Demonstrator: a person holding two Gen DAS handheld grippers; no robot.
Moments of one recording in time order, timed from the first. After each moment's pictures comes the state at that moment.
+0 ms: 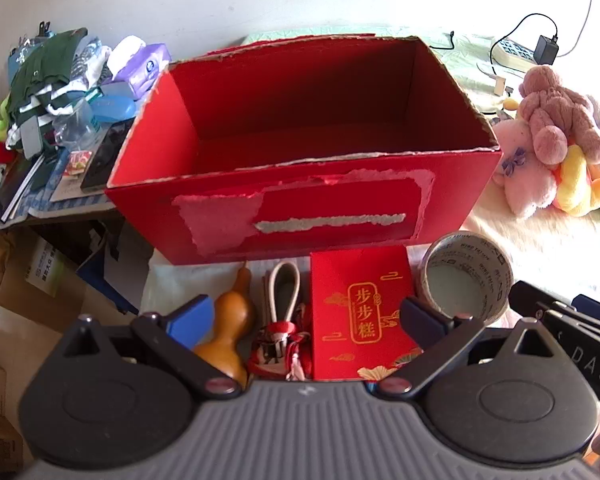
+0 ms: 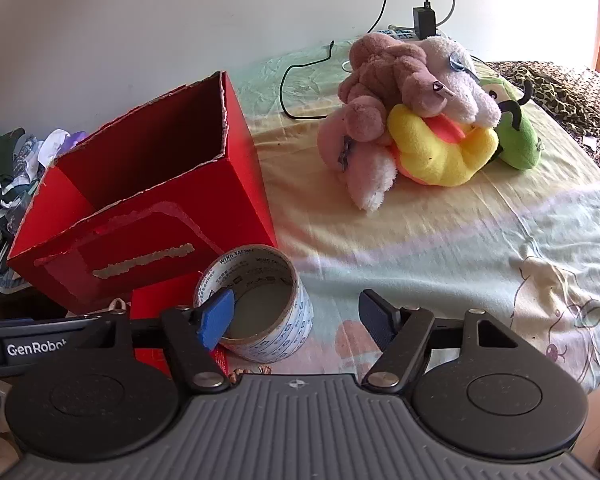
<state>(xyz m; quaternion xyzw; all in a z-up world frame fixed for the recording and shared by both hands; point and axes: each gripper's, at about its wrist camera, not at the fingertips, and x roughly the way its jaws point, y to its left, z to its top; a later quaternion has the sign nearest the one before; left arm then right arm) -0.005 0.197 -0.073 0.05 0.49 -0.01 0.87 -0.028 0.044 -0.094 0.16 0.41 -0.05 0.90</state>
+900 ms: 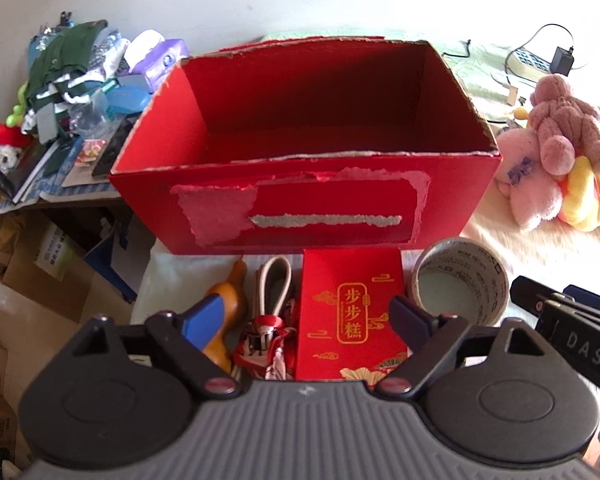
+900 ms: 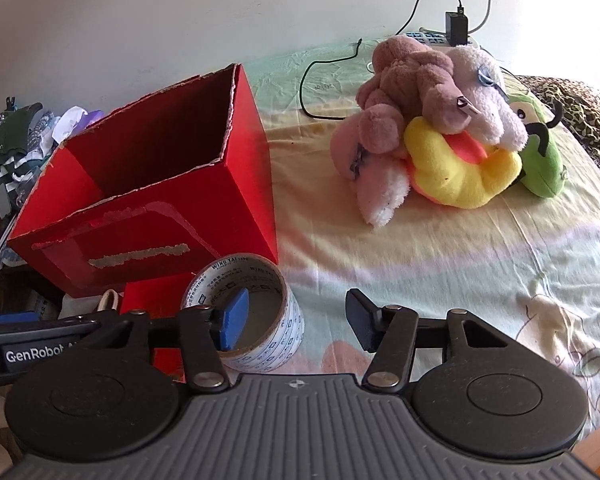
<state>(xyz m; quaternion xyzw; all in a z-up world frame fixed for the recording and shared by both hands) -0.009 0.186 -0.075 0.03 0.49 0.03 0.87 -0.010 0.027 -0.098 0.14 0.40 0.01 0.90</state>
